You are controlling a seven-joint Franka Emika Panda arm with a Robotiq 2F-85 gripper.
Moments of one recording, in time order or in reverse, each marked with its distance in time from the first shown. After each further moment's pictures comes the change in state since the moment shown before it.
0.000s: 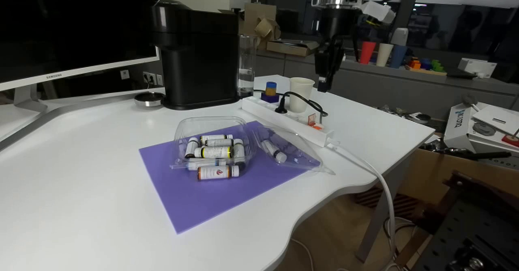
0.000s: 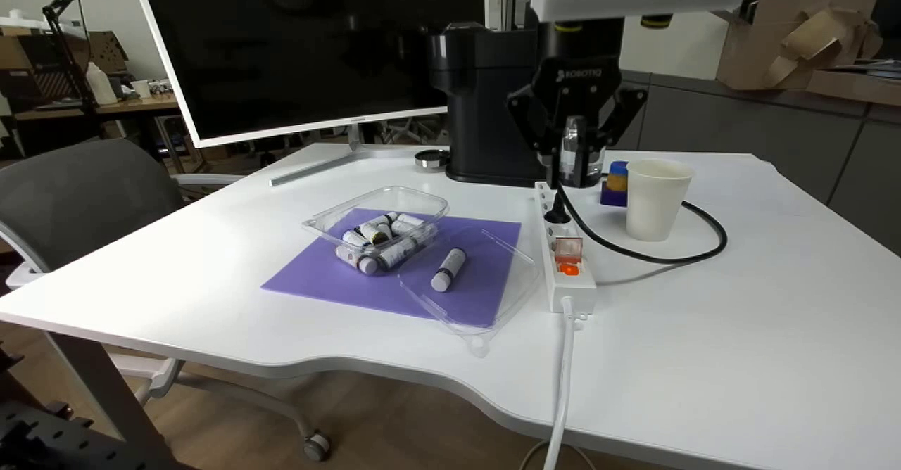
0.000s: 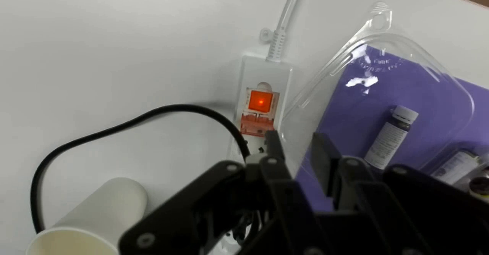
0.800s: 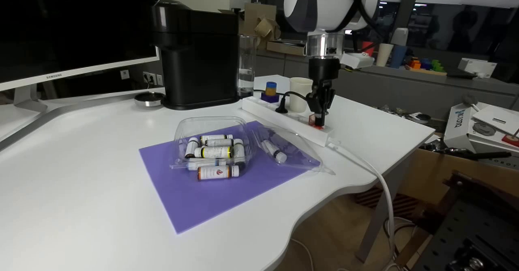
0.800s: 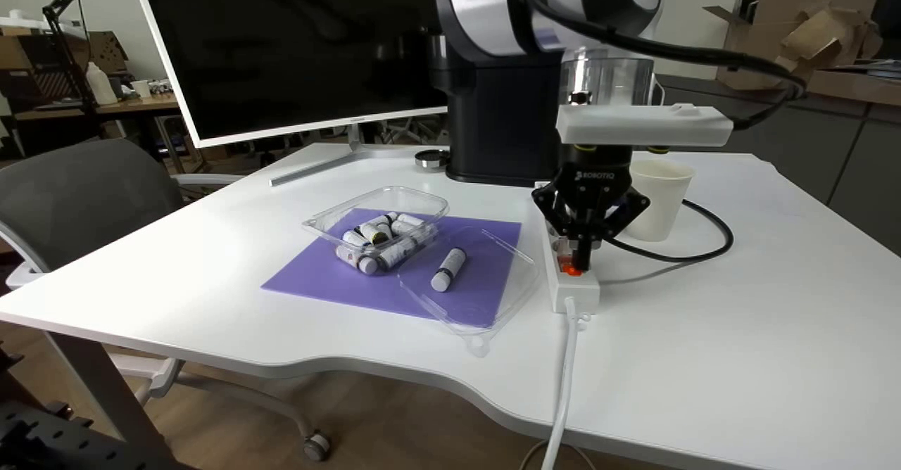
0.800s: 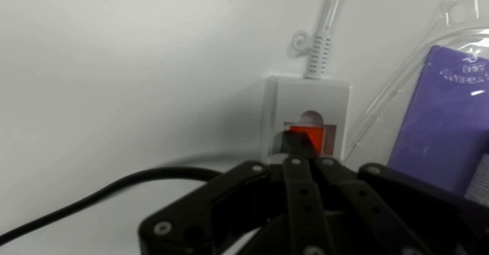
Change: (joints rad) arm -0.014 0.357 -0.002 0.250 -0.037 -0.039 0.101
